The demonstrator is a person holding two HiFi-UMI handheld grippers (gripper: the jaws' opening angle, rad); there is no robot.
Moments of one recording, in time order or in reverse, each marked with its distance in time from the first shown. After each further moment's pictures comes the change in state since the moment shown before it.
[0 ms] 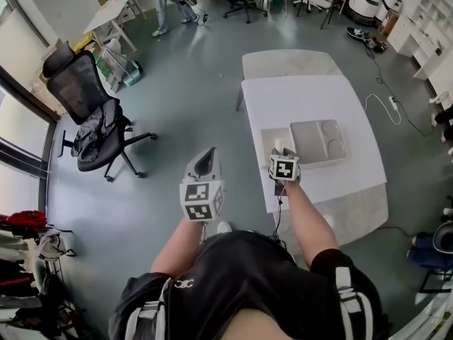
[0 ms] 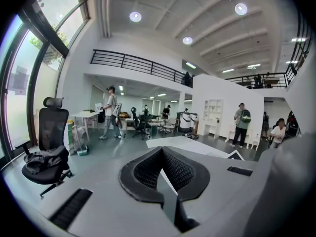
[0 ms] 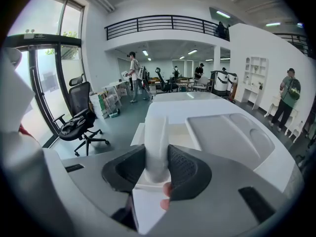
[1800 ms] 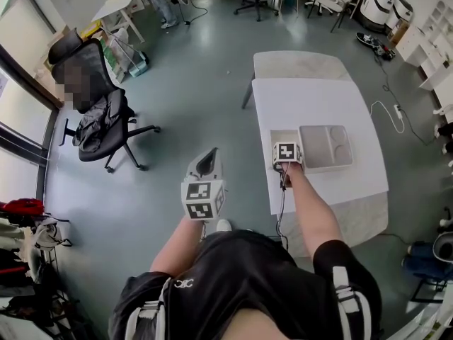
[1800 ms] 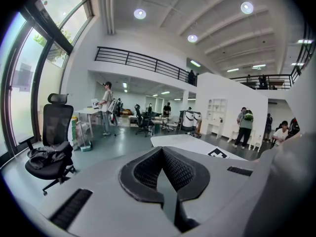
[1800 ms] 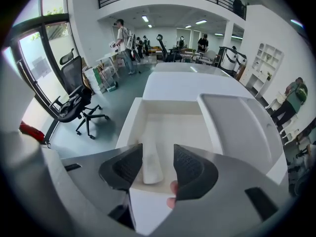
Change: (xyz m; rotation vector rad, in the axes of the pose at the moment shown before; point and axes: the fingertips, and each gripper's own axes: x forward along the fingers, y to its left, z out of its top) left arm -0.004 0.034 -0.010 -0.034 0.026 0.030; right arm 0.056 0.003 -0.024 -0.074 0.359 -0.025
